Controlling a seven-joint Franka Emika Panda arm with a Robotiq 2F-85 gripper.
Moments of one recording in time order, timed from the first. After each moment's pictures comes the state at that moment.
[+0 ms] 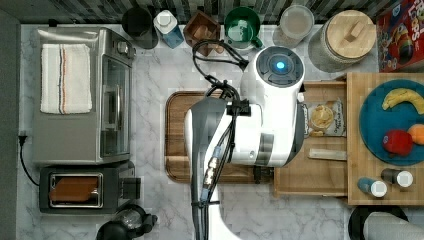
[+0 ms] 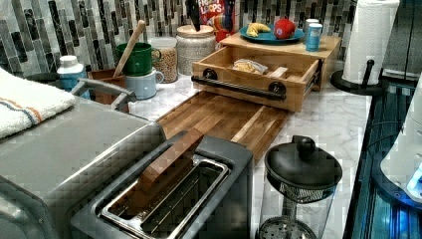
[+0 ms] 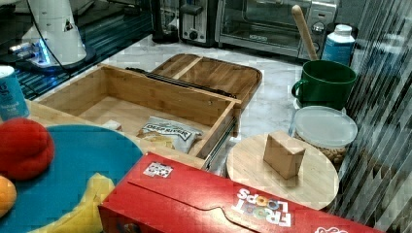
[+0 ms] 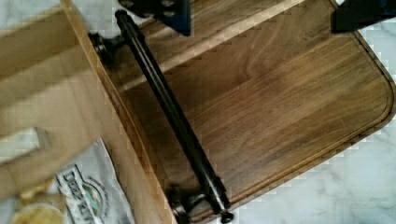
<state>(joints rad) -0.06 0.07 -0.02 -1.91 0.05 0.25 -0.41</state>
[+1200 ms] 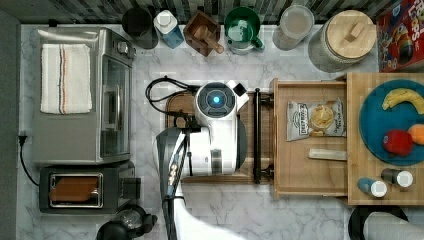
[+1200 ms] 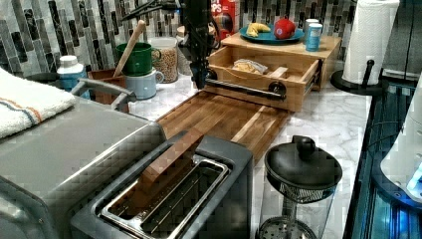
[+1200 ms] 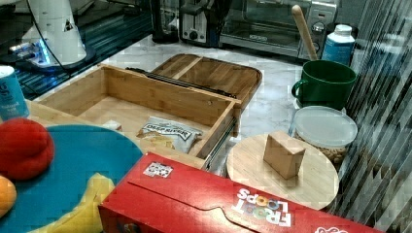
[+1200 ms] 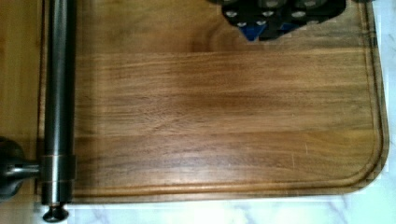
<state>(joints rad) -0.04 0.12 0.12 -2.20 0.03 0.66 -0.69</state>
